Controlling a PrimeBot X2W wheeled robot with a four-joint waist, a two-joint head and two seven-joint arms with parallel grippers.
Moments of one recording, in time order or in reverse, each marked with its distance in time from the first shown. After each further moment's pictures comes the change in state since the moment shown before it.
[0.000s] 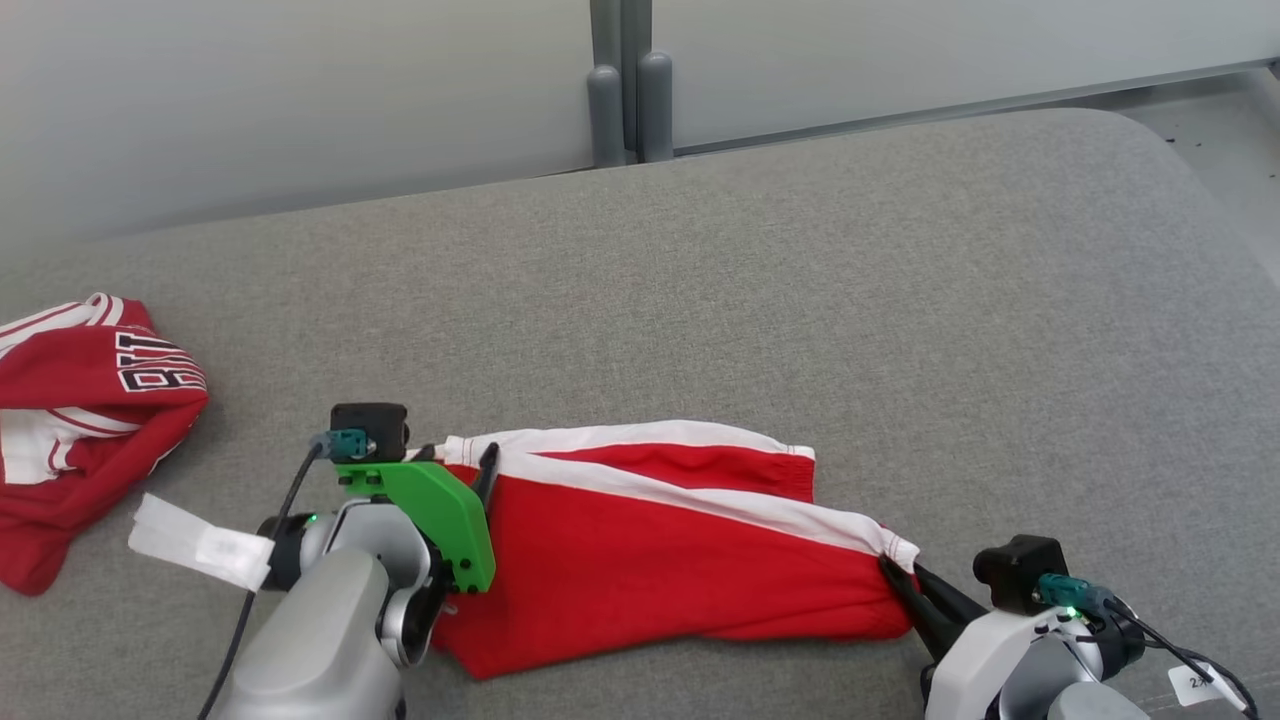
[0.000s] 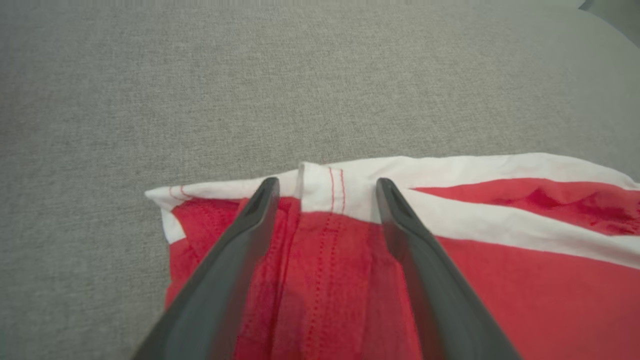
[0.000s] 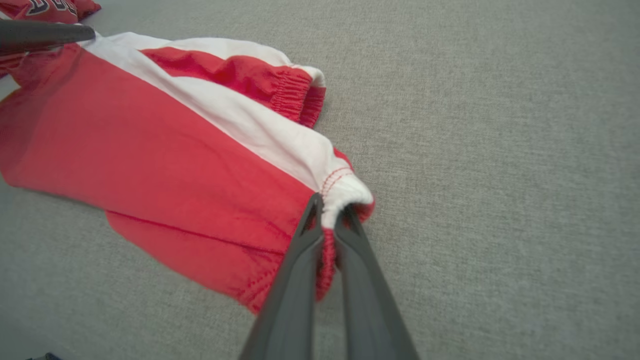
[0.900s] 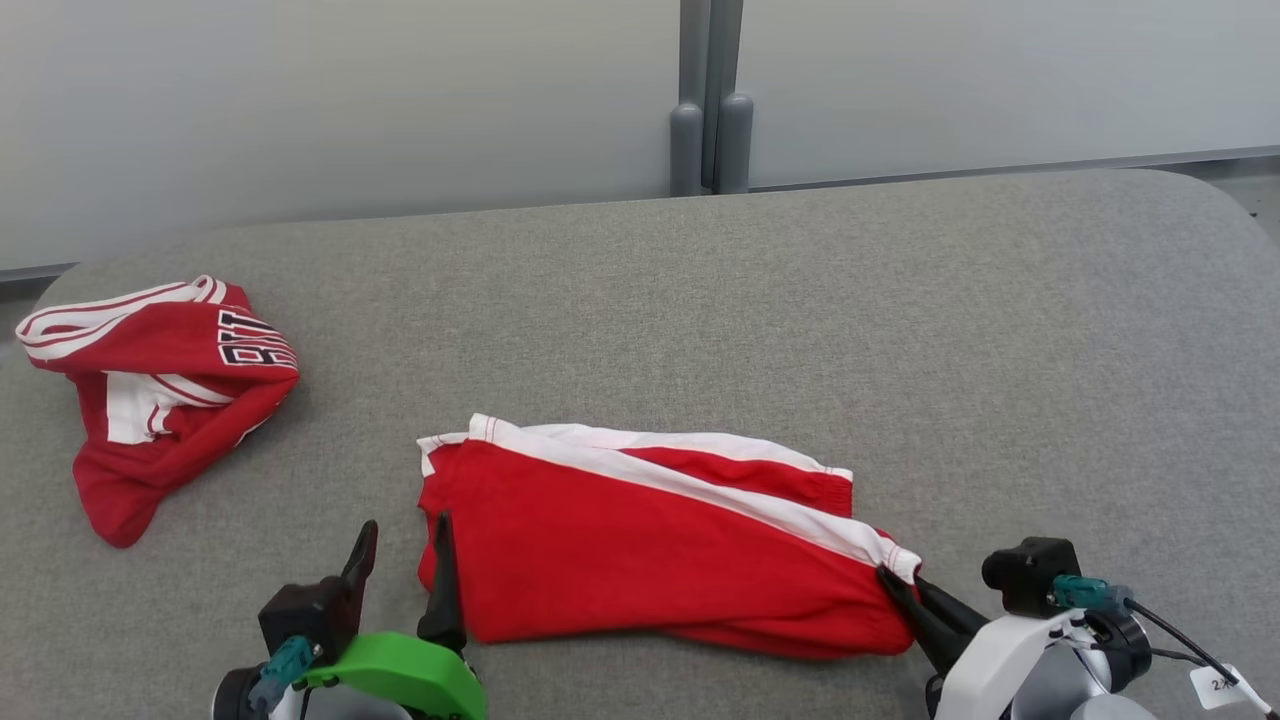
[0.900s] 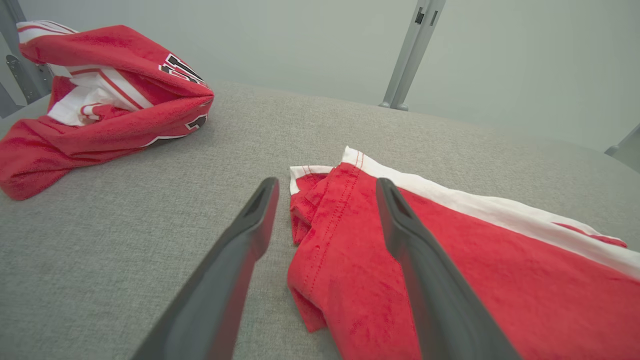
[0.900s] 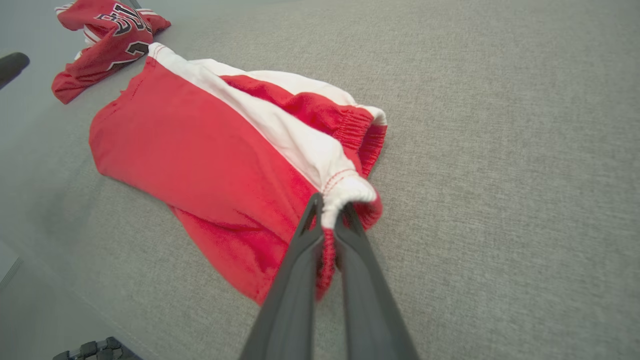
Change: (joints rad) left arm 0.430 0.059 0.099 -0.496 0.082 0.211 -0.340; right arm 0.053 -0.028 -0.007 -0.155 0.083 0.000 0.108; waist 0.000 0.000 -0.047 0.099
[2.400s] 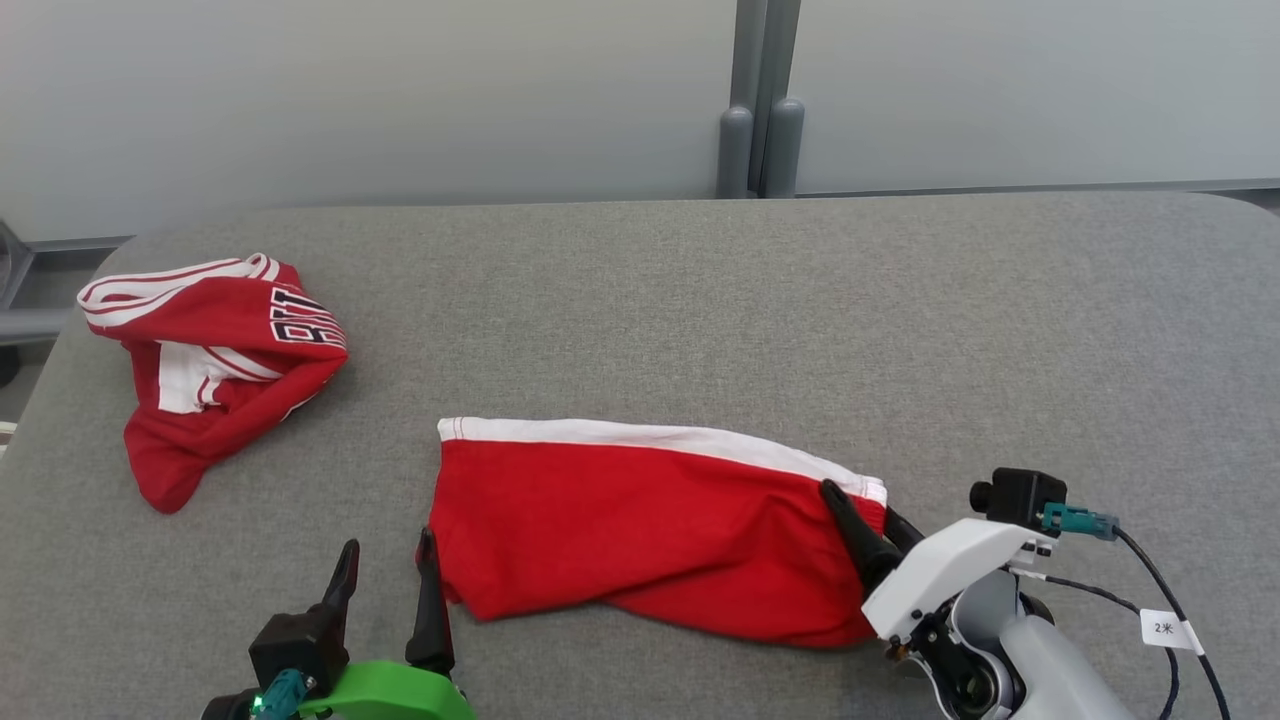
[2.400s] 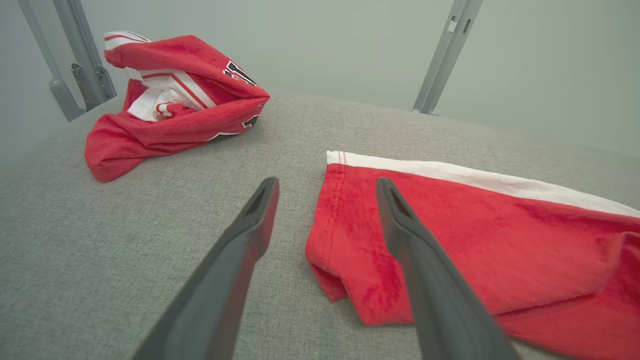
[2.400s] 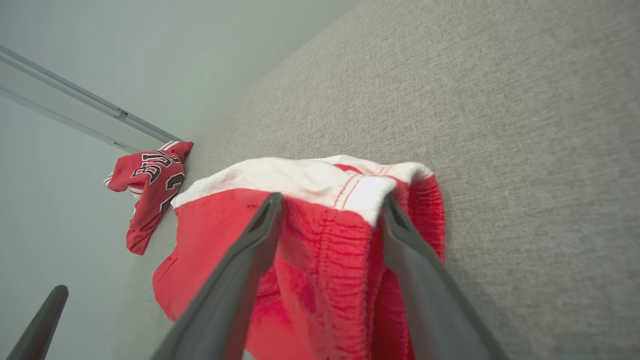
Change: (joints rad) left arm 0.049 0.007 0.014 -0.037 0.041 0.035 -0.018; right arm -0.178 0.281 -0.201 0.302 0.274 0.000 0.004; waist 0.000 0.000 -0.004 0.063
